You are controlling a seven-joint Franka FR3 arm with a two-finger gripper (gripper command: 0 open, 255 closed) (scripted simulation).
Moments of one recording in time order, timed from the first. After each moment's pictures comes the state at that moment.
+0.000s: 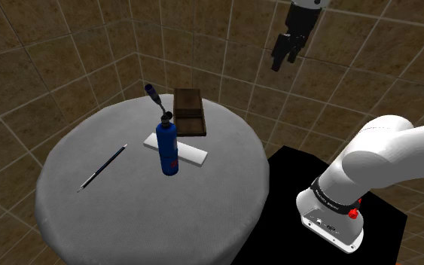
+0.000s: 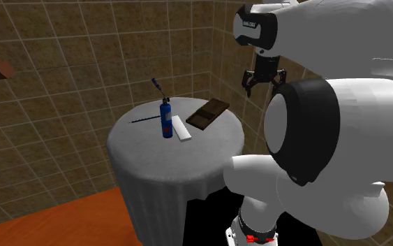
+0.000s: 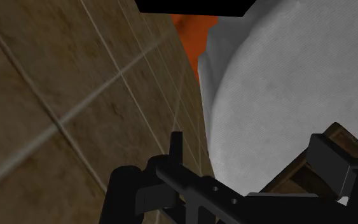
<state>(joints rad) -0.02 -0.78 -0.02 -2.42 -0.06 1.69 -0.07</state>
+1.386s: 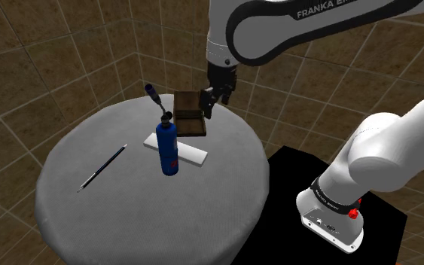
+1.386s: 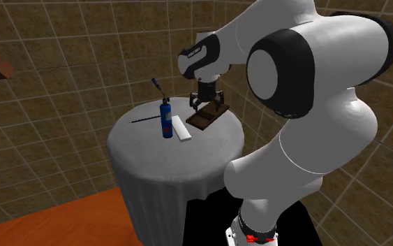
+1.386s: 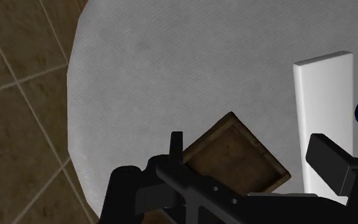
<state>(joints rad) 0.14 -0.38 0.28 -2.42 0.08 2.06 0.19</state>
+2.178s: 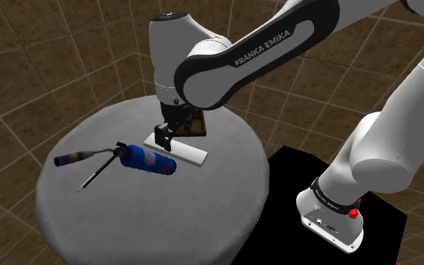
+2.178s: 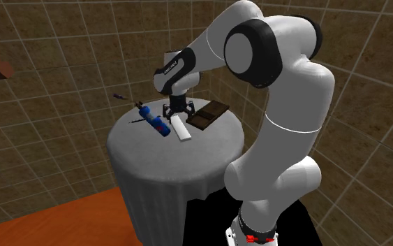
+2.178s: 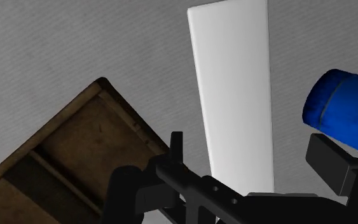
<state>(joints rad) 0.20 0.00 0.44 -2.24 -0.03 2.23 0.39</state>
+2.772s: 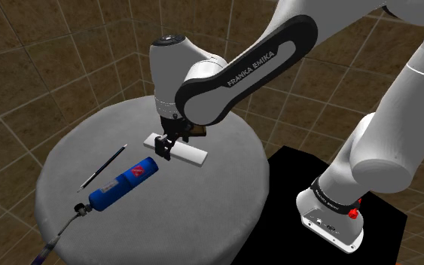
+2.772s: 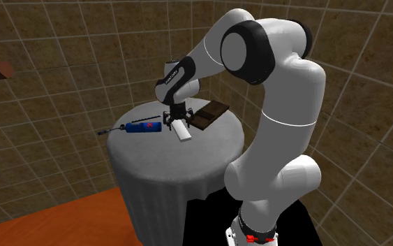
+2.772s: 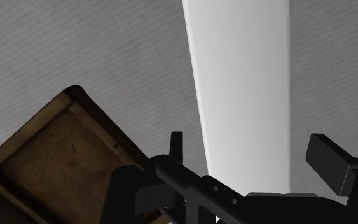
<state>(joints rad) 0.21 0.08 0.44 -2.26 -0.07 2.33 0.43</state>
